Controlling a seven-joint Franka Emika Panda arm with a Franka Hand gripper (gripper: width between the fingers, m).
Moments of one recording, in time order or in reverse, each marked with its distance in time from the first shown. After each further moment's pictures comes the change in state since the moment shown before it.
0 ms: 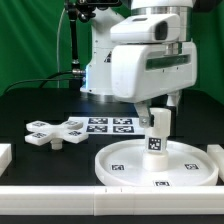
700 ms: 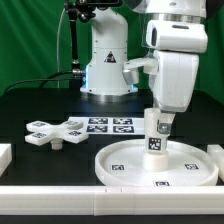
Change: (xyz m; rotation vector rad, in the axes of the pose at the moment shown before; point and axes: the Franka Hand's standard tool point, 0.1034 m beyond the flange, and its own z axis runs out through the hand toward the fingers) arm -0.001 -0.006 0.008 0.000 -0.091 -0.593
